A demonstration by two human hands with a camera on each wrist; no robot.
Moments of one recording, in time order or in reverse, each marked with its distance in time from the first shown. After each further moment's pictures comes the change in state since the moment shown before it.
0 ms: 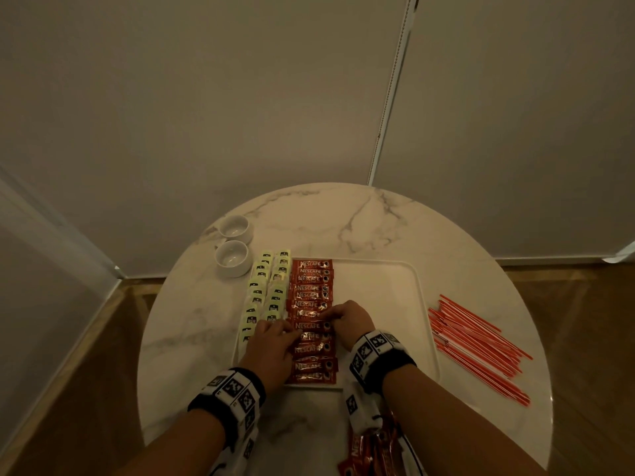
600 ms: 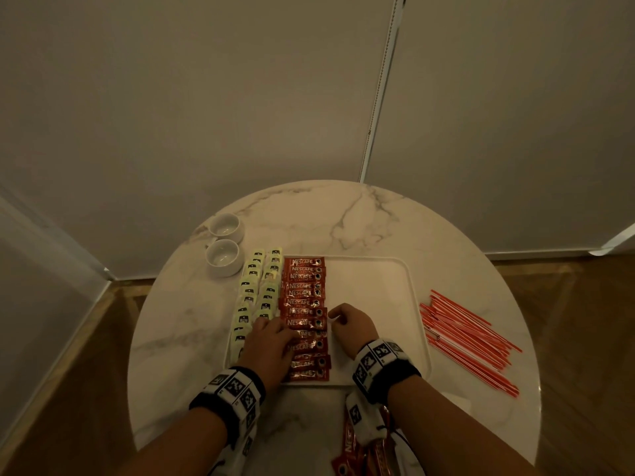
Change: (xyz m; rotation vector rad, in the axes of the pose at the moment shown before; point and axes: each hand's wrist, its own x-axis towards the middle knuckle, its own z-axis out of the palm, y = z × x) left_hand 0.006 0.004 0.010 0.021 0.084 0.056; right_hand -0.016 0.020 -0.003 0.040 0.085 0.053
